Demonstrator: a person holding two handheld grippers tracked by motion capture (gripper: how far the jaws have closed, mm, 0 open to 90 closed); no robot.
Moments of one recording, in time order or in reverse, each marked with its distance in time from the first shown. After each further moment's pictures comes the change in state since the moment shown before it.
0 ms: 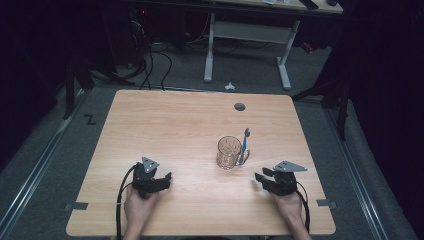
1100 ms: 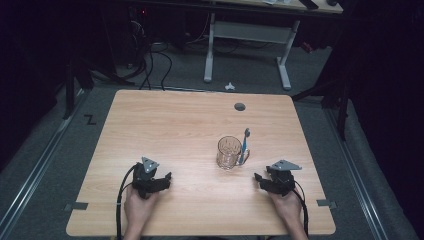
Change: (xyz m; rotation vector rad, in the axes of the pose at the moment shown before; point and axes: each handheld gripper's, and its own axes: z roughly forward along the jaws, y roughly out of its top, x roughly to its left) left arm 0.000 0.000 0.000 0.001 0.003 -0.002; right arm 0.001 0.001 0.010 0.061 -0.107 -0.015
